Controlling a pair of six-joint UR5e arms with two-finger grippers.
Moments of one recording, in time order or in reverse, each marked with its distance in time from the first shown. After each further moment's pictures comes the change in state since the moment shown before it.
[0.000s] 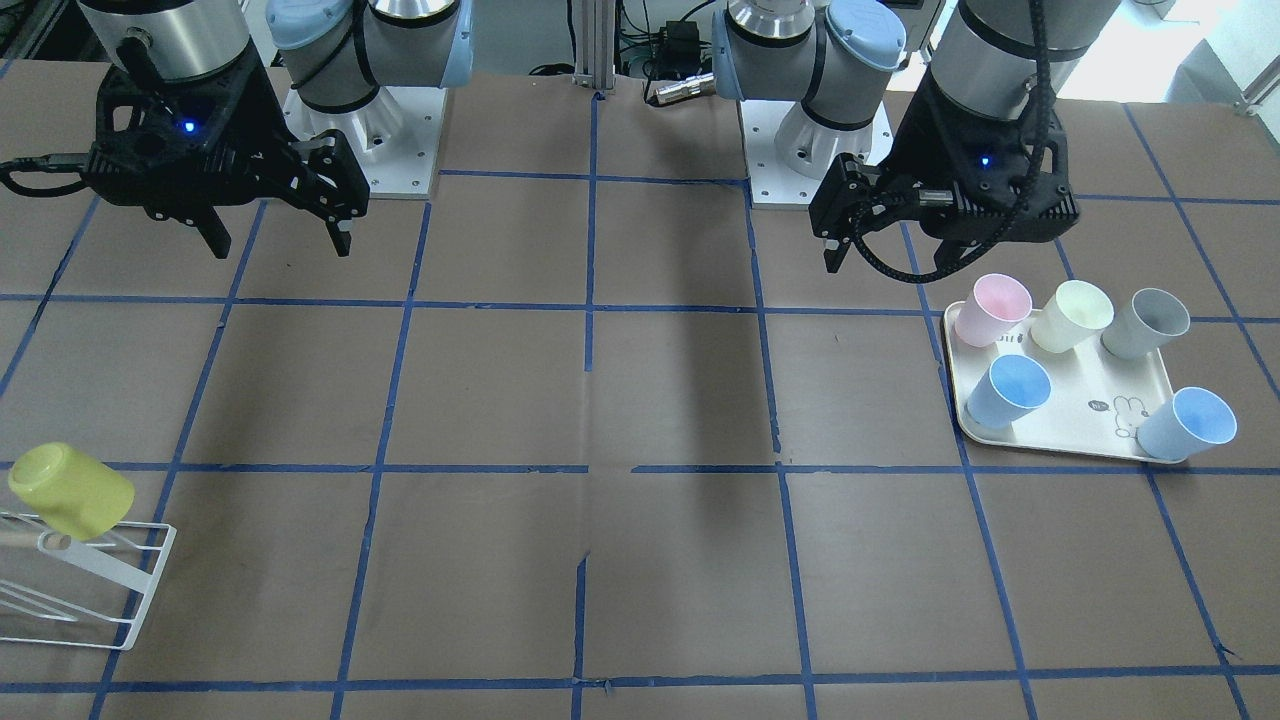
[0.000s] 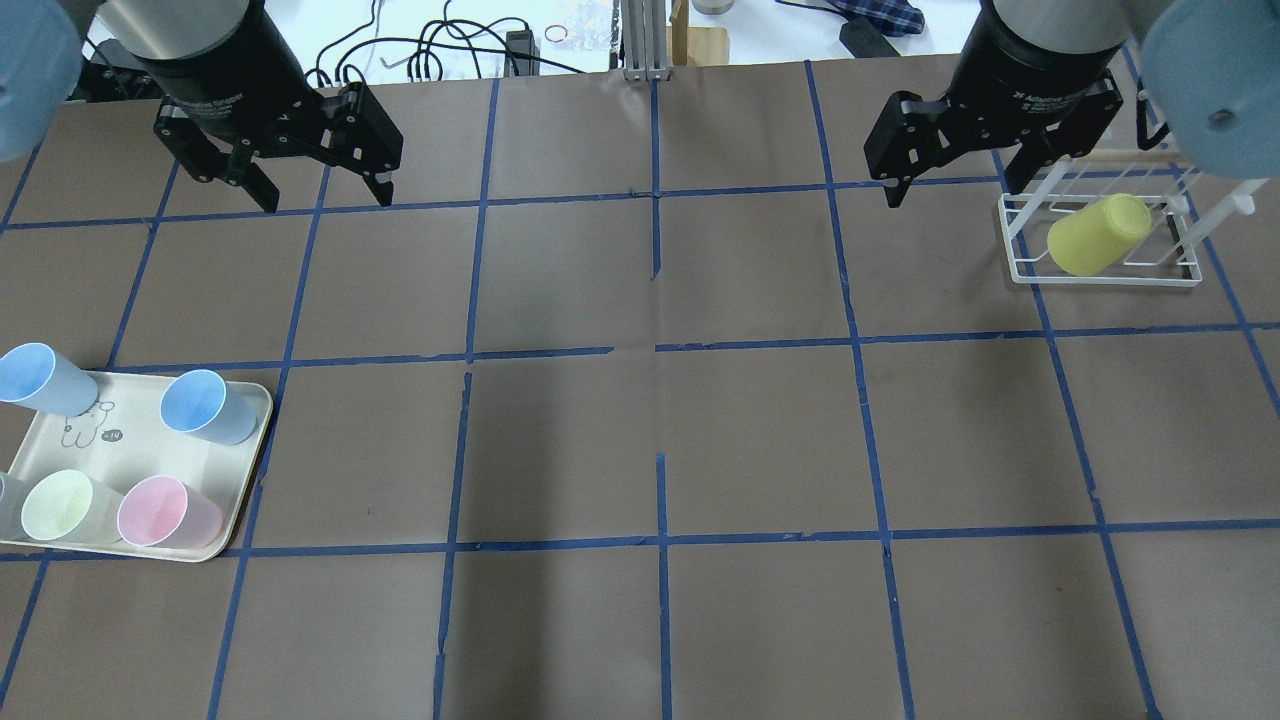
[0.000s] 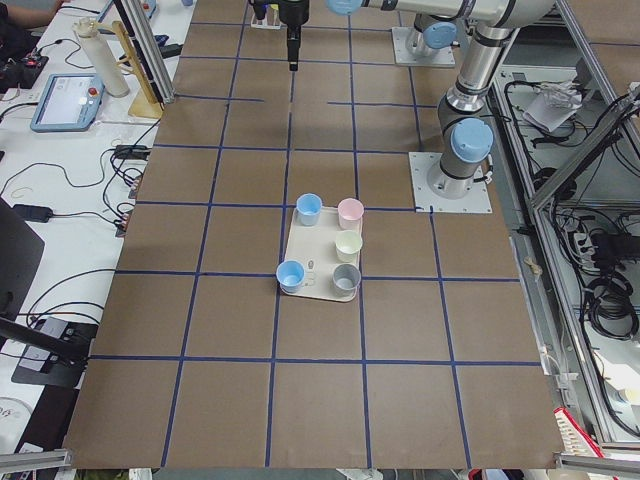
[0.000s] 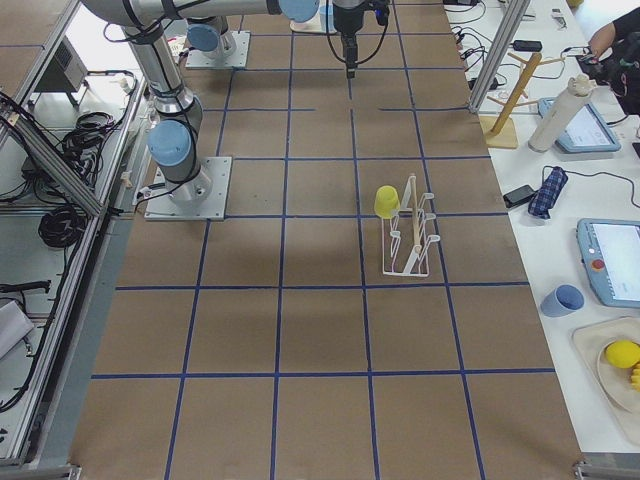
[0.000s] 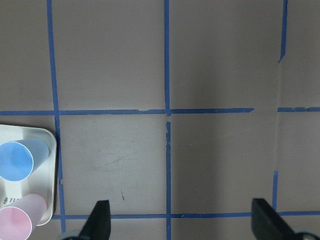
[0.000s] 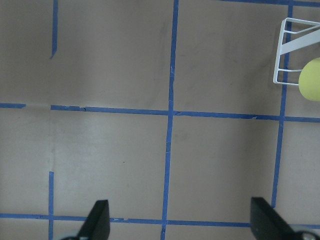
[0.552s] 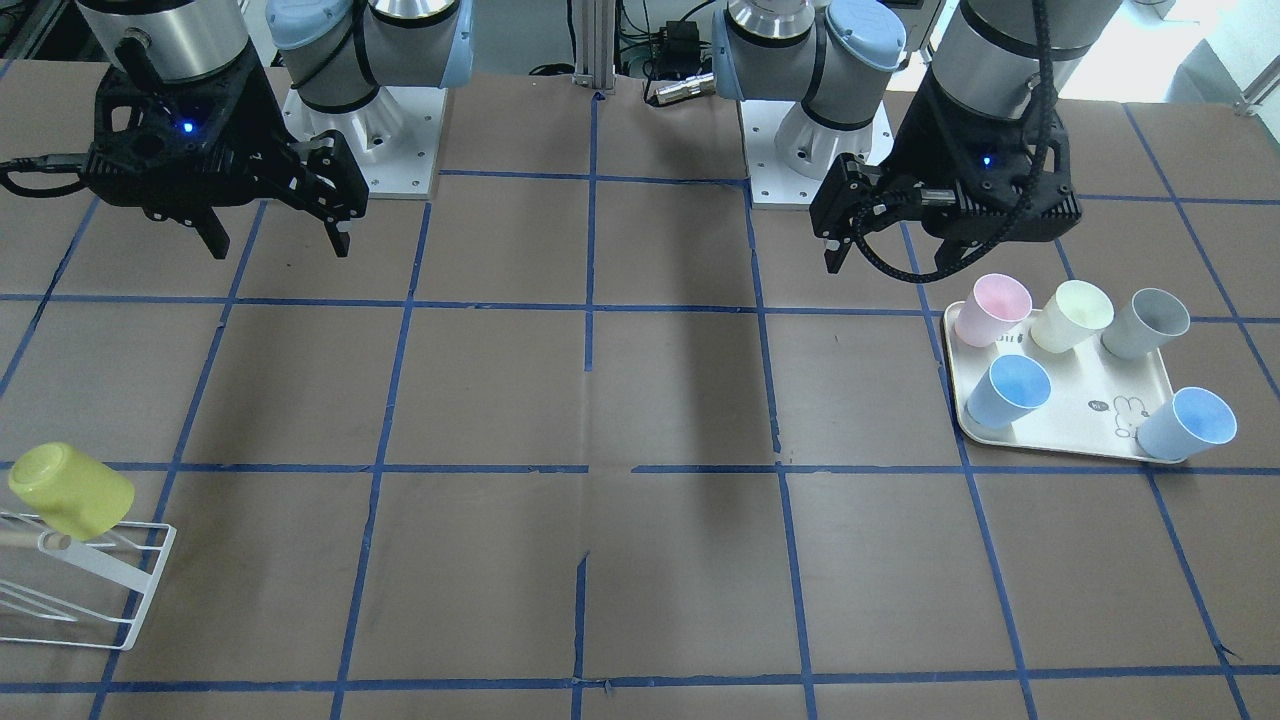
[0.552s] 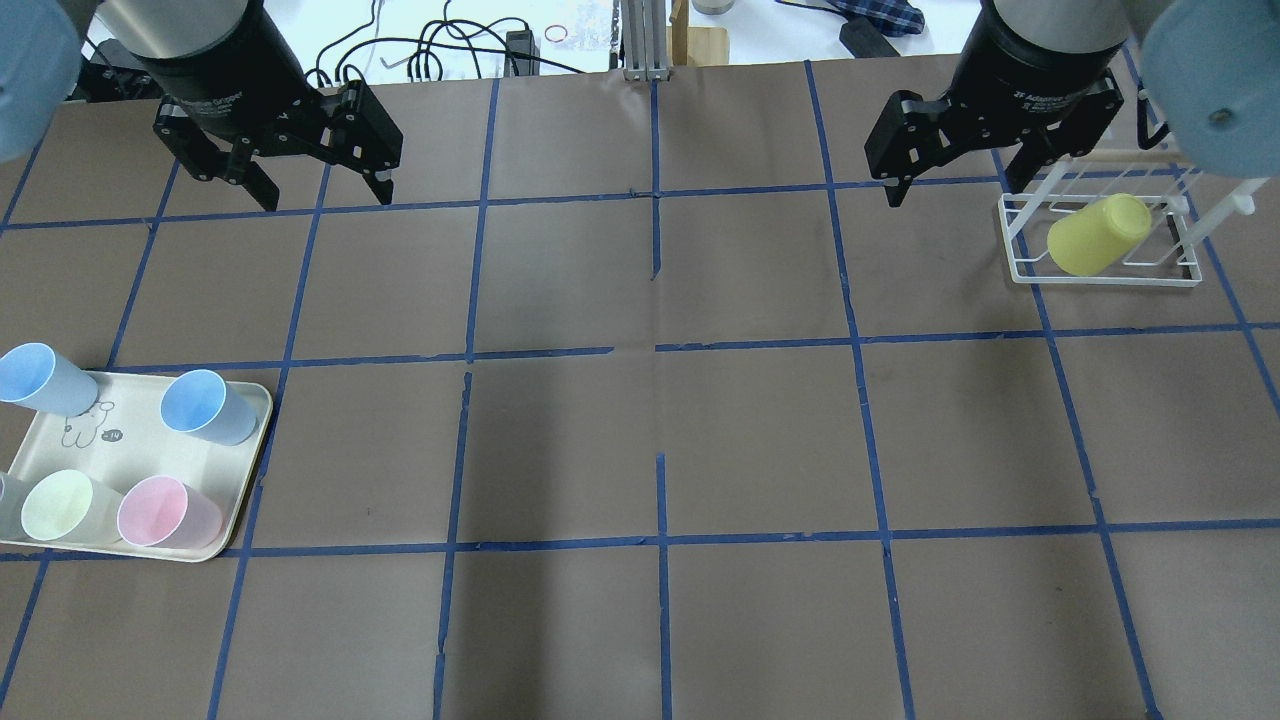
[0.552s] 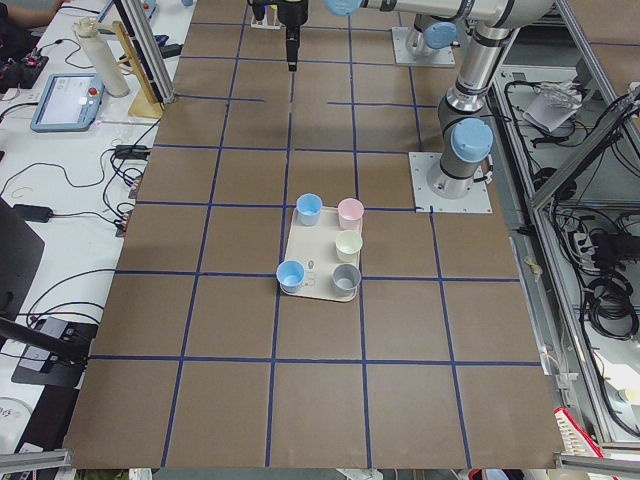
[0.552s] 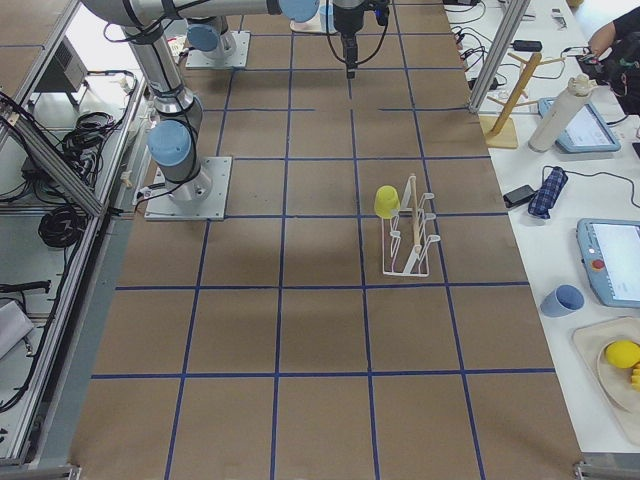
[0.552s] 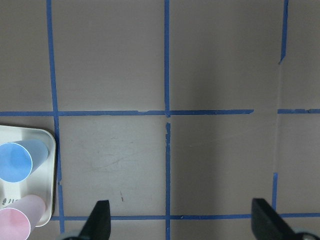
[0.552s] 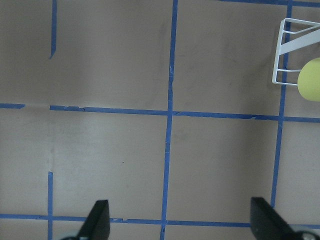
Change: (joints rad) left arm 0.002 0.002 0.000 0.003 -0.002 0.001; right arm -0.003 0.001 -0.002 -0.002 0.000 0.000
